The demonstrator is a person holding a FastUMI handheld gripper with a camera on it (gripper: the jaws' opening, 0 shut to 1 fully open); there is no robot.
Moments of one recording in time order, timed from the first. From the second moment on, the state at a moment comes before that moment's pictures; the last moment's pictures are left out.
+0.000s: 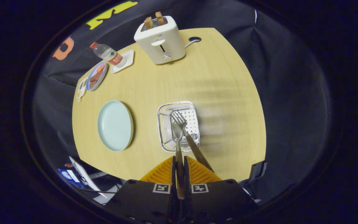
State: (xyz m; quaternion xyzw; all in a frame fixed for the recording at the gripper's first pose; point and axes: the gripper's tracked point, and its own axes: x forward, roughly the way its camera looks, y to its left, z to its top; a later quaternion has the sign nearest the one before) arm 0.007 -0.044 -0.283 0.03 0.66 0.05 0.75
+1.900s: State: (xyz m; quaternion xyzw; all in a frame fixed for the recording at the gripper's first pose) arm 0.000 0.062 0.036 0.00 0.02 0.09 1.00
